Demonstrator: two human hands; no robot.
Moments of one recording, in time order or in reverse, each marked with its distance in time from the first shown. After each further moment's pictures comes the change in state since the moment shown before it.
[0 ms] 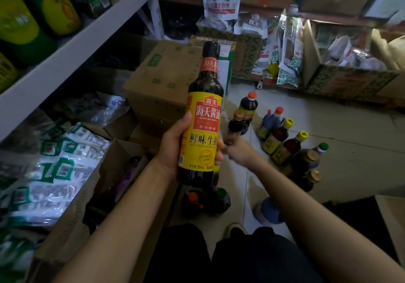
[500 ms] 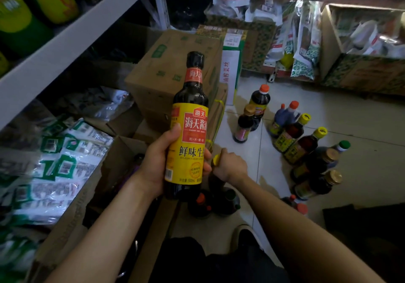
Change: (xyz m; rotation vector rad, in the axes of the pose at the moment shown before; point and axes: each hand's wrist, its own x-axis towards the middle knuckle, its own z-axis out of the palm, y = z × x) left_hand -0.034 -0.006 -0.032 0.151 0.299 0.011; right_hand 0.063 0.055 0.100 -0.487 0.142 -0.022
